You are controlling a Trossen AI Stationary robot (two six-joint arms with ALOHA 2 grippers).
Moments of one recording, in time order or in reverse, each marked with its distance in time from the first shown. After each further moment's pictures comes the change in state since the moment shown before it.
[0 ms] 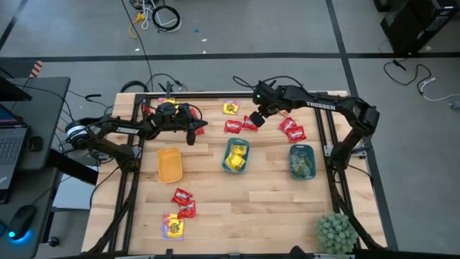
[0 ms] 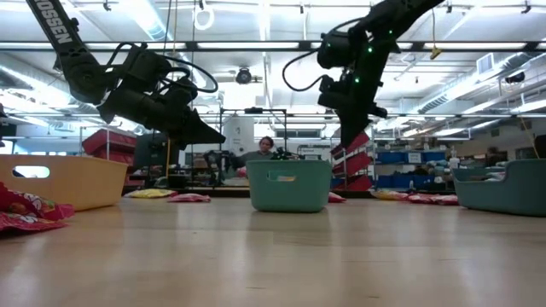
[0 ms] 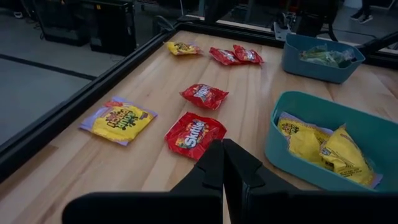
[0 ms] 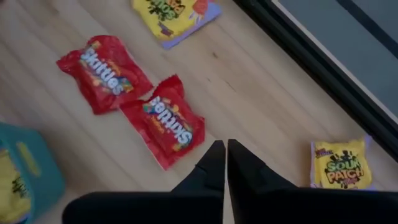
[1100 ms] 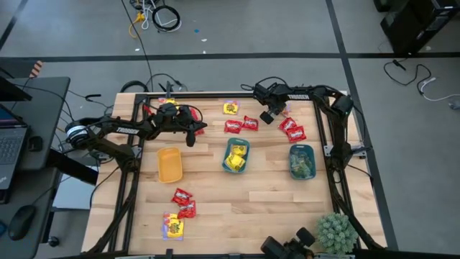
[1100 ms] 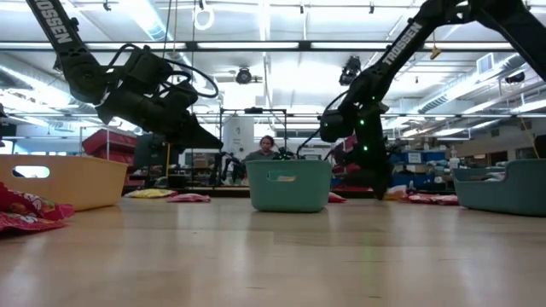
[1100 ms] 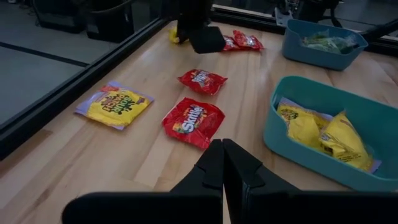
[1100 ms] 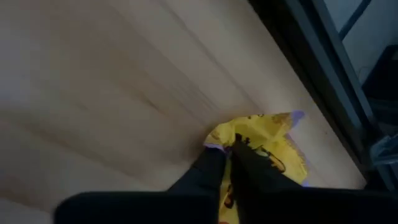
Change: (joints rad) left arm -0.007 0.000 0.000 -0.052 -0.007 0.010; right arm -0.184 0.341 -0.003 -0.030 0.267 -0.128
